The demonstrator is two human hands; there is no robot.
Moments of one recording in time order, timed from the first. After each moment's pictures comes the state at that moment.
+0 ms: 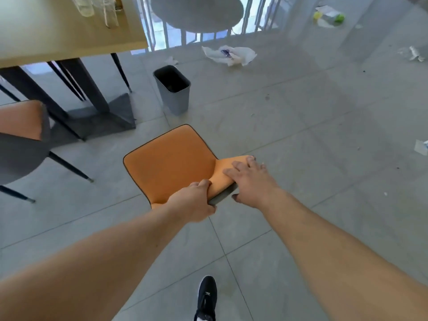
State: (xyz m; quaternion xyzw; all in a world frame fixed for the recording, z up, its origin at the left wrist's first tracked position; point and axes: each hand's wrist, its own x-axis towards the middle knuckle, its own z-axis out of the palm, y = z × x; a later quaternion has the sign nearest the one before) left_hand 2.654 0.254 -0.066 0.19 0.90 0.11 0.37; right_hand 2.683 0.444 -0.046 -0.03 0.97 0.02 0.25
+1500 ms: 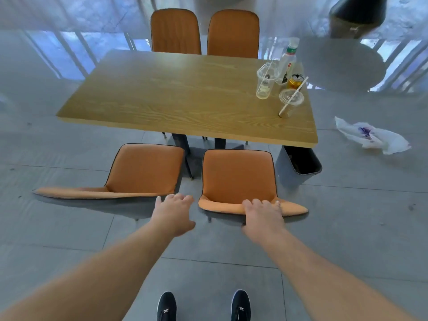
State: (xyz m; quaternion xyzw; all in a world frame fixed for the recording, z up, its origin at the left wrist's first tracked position) left_hand 2.287 -0.198 -0.058 -0.04 0.96 0.03 0.26; right_hand 2.254 0.057 -0.056 -0.16 0.96 0.03 0.21
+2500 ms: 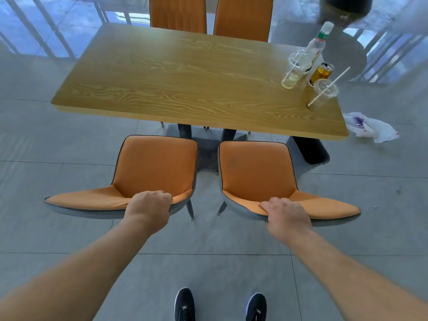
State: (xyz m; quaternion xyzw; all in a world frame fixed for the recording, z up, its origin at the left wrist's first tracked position) left_hand 2.295 -0.411 -0.087 0.05 0.99 -0.04 0.14; right_hand 2.260 -0.050 -0.074 -0.19 0.96 0.08 0.17
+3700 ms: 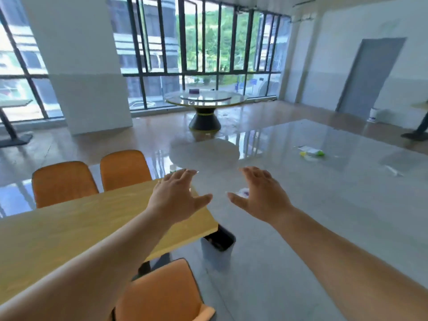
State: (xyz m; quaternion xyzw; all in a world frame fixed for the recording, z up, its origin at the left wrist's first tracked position) left_hand 2.142 -0.042 0.308 0.27 0.94 0.17 -0.10; right_hand 2.228 0.202 0.303 0.04 0.98 -0.10 -0.19
